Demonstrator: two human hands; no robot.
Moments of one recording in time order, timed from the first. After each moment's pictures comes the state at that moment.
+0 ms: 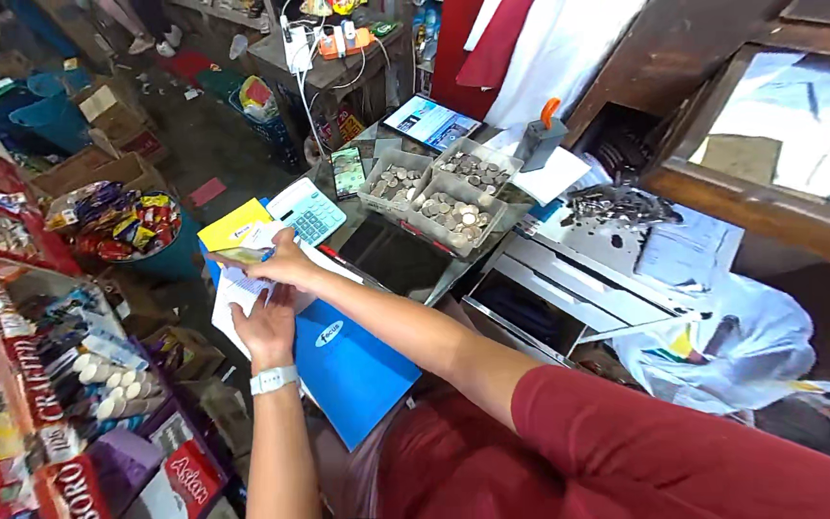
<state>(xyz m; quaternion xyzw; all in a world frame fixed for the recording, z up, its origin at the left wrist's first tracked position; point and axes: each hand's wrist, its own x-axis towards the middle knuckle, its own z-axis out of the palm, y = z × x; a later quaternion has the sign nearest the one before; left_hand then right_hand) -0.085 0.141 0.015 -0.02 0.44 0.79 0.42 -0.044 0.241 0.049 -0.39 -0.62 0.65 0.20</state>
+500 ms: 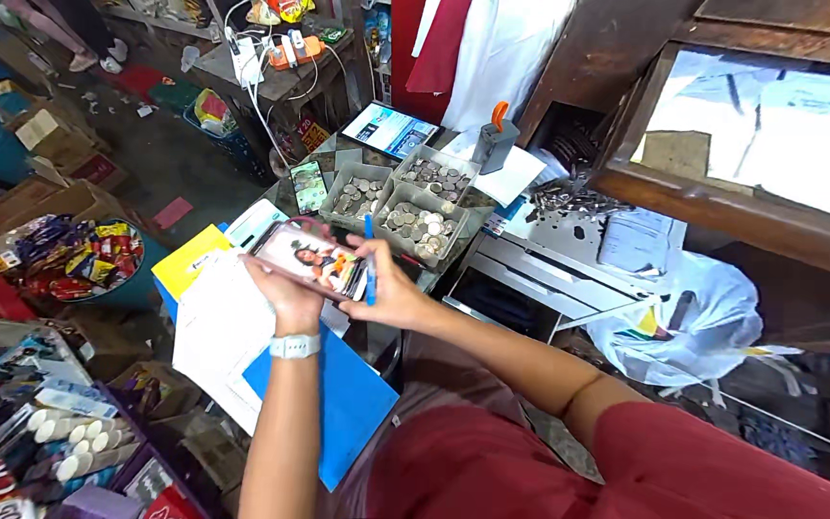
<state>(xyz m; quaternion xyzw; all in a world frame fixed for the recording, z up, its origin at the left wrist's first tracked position) 0.008 0.233 0.072 0.13 0.36 0.76 0.52 0.168 0.238 0.058 -0.32 -0.71 0.49 0.39</state>
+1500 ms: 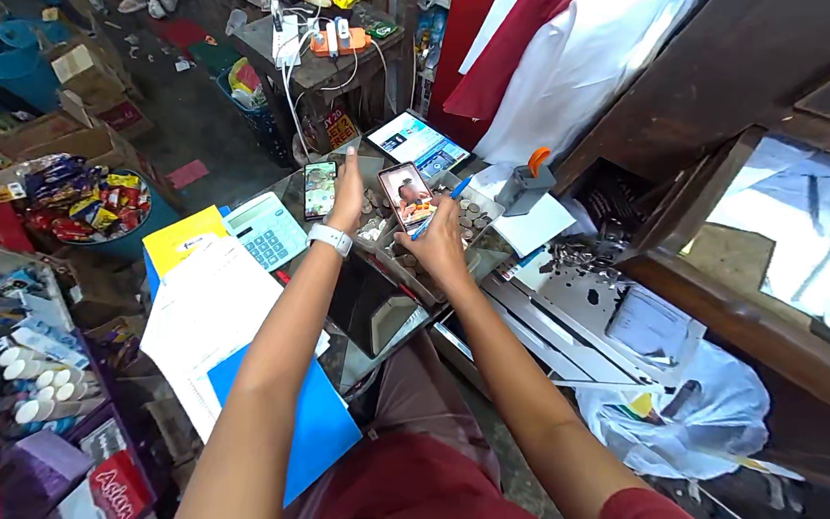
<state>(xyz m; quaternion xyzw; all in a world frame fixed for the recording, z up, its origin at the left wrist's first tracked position) 0.037 0.408 0.069 0.34 0.63 0.54 0.44 0.209 0.375 0.031 -0.57 -0.72 0.22 0.33</state>
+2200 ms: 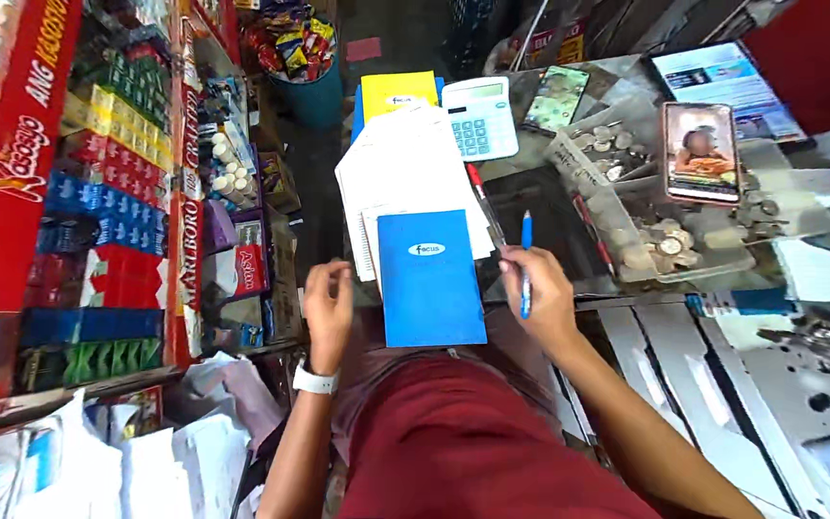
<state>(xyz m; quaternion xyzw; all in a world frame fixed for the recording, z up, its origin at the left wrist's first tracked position) -0.012 -0.040 -0.012 0.27 0.83 0.49 0.03 0.178 0.205 -0.015 -0.18 -0.89 0.25 0.34</state>
